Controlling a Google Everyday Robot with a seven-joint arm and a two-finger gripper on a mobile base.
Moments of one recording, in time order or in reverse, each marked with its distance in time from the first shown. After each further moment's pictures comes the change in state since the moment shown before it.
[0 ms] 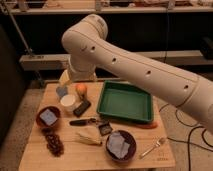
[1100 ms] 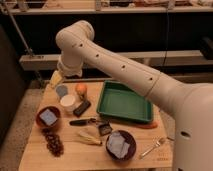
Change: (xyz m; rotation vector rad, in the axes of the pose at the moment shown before) arm 0.054 -0.041 0.082 0.132 -0.026 -0.359
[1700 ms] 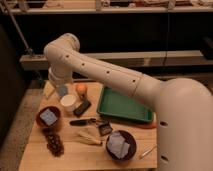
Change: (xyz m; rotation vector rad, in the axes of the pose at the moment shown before) arm 0.000 -0.032 0.052 0.028 -0.055 -0.078
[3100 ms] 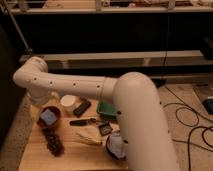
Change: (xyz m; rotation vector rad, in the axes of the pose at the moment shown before) arm -0.010 -0.080 0.122 -0.051 -0.228 -0.279
